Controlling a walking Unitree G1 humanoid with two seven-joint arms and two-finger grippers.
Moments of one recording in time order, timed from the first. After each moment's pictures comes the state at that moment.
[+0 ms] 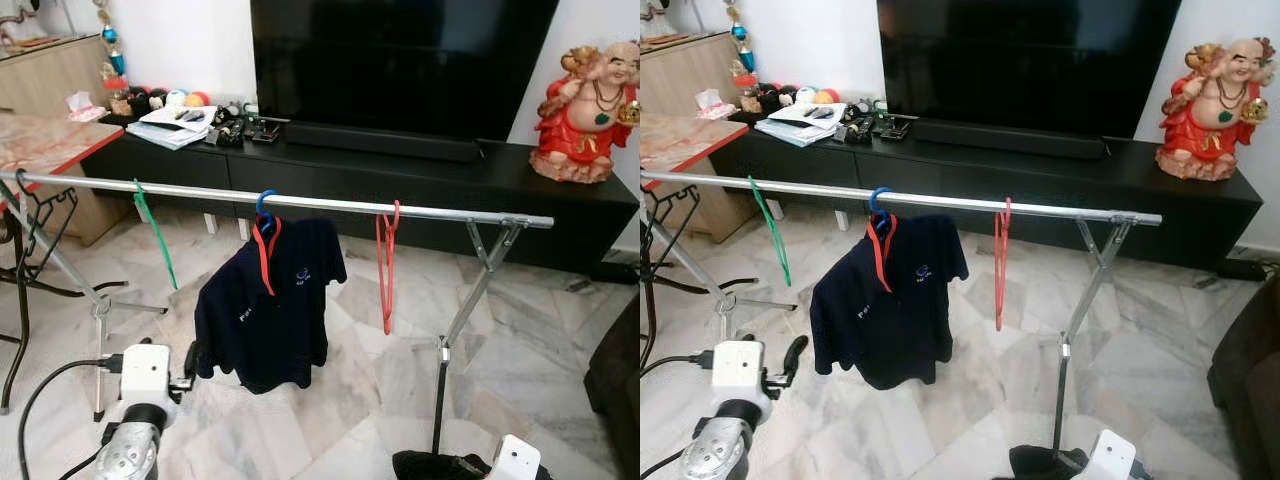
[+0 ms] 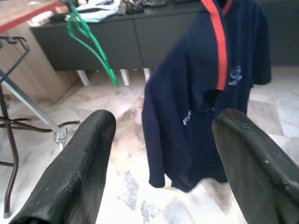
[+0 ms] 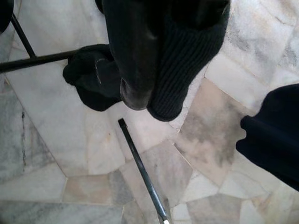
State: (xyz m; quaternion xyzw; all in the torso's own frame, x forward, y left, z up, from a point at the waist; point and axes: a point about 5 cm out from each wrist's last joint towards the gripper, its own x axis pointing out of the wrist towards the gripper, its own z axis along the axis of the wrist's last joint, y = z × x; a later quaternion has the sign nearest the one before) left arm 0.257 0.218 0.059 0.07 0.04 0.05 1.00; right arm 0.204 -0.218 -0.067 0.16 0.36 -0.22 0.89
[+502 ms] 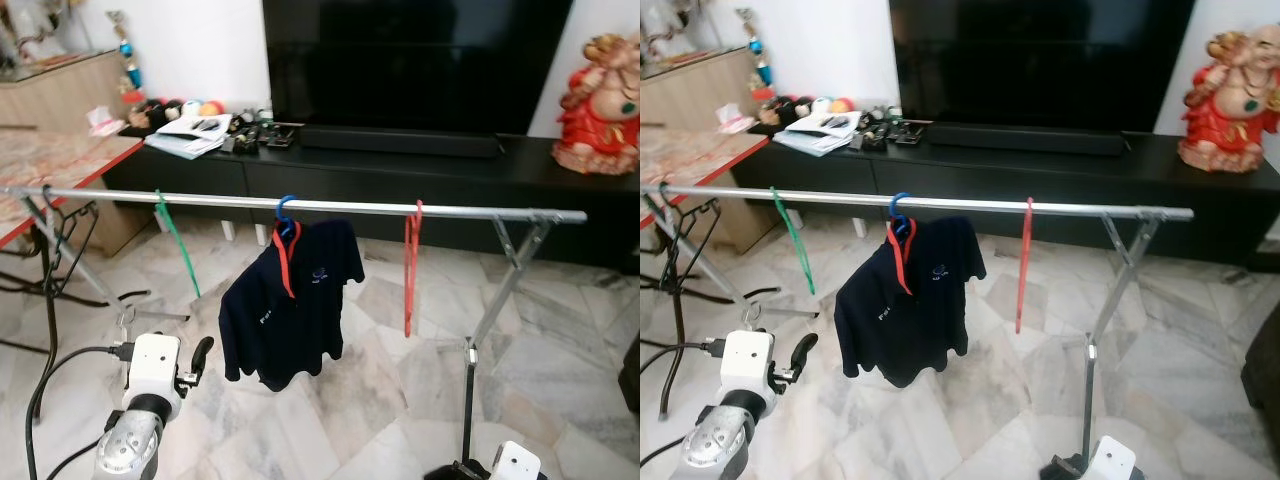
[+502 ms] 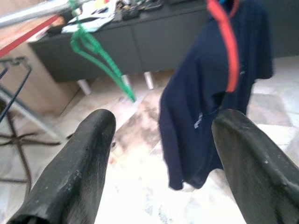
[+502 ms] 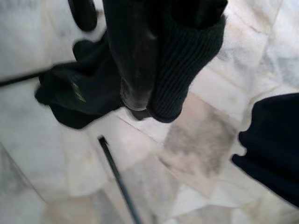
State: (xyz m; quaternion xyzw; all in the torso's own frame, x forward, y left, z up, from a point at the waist) left arm 0.266 0.210 0.073 0.08 0.05 0.02 1.00; right arm 0.196 -0.222 -0.070 0.17 0.37 -0.24 0.88
